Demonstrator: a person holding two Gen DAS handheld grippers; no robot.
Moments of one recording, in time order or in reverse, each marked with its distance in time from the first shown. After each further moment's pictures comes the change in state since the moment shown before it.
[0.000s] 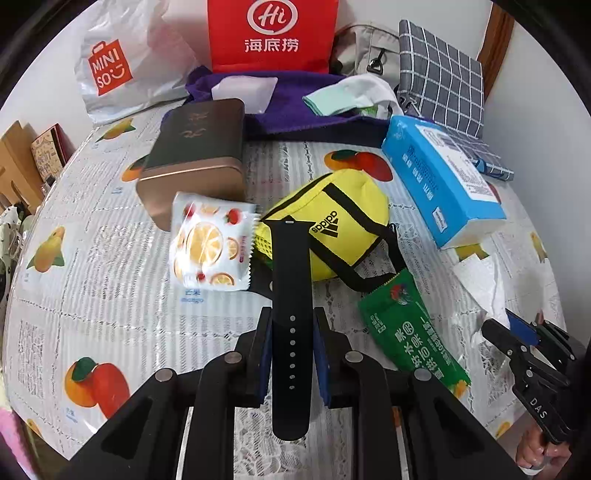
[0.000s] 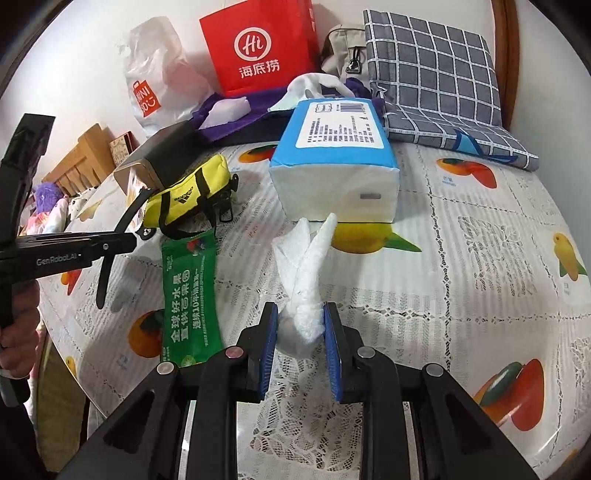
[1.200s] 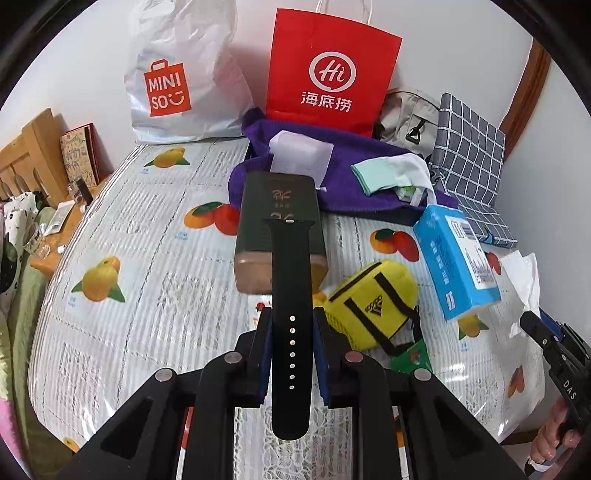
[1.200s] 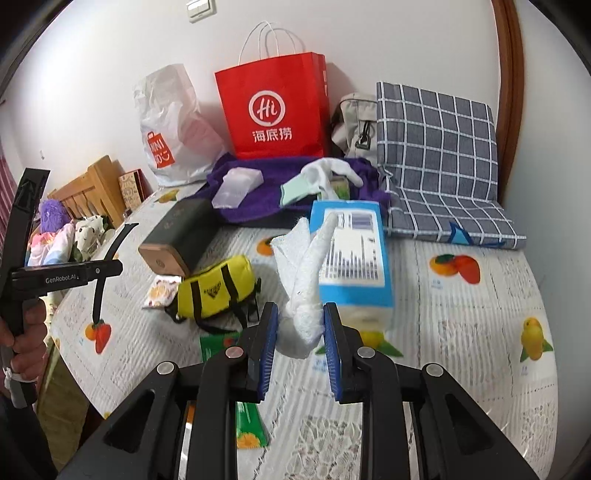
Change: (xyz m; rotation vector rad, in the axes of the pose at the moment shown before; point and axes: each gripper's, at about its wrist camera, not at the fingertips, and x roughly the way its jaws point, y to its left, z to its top) left arm -0.048 0.065 0.046 -0.122 -0.096 -0.002; right arm -0.054 0.019 0.079 -0.023 -0.136 -0.004
